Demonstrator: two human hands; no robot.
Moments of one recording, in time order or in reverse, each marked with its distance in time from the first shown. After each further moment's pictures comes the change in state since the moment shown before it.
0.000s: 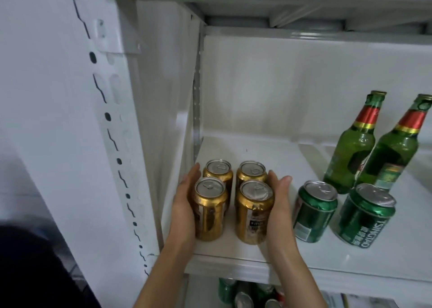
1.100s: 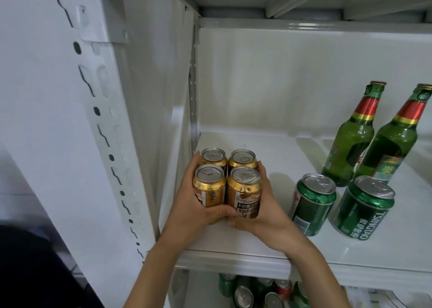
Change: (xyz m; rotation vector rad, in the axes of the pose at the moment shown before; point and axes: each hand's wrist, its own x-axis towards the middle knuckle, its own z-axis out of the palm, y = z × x) left_hand 0.025 -0.019 -0.019 0.452 -0.391 0.361; right_hand 0.036 0.034 -0.038 -0.396 -0.462 -0.182
